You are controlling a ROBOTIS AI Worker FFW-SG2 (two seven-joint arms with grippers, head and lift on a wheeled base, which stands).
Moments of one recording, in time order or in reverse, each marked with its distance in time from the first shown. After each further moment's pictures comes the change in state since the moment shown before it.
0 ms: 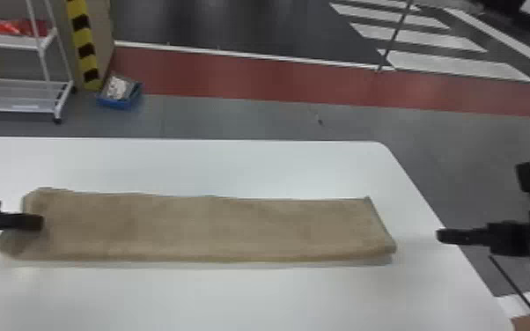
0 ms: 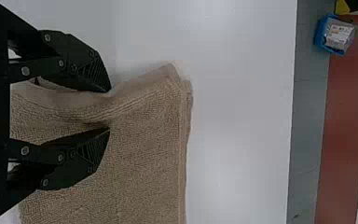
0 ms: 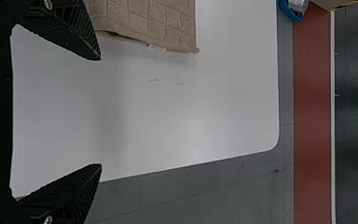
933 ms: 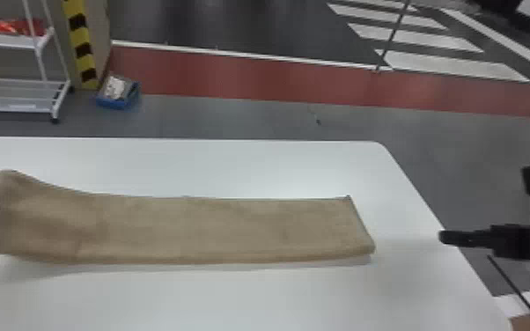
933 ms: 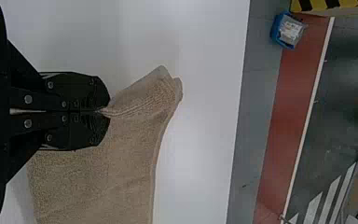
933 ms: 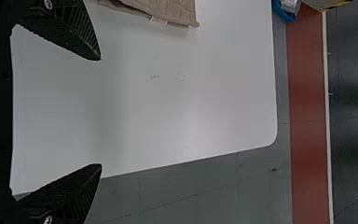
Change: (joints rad) left arm 0.111 0.055 0.172 -0.243 0.052 0.000 -0.162; right arm 0.013 0.001 -0.037 0.001 -0.034 -0.015 -0.002
